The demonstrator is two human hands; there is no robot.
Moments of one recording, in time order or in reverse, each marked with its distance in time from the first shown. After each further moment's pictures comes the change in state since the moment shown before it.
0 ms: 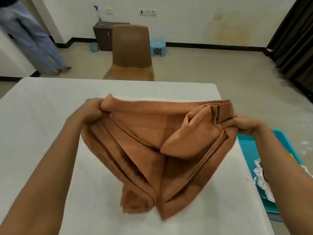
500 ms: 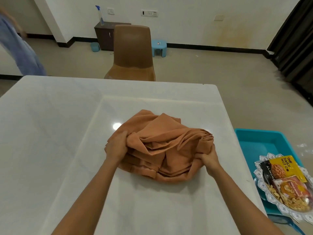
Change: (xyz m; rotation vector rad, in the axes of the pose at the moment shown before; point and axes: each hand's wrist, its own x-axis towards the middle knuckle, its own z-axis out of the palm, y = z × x) left_hand -0.060 0.003 0.144 -0.071 0.249 -0.075; right_hand -0.004 0.092 0.153 0.248 0.351 -0.046
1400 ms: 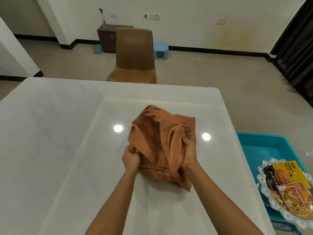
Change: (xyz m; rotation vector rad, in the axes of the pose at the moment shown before) left_hand -0.017 0.028 0.066 -0.741 0.031 -0.538; right_hand -0.007 -0.055 0.085 0.802 -0.131 0.066
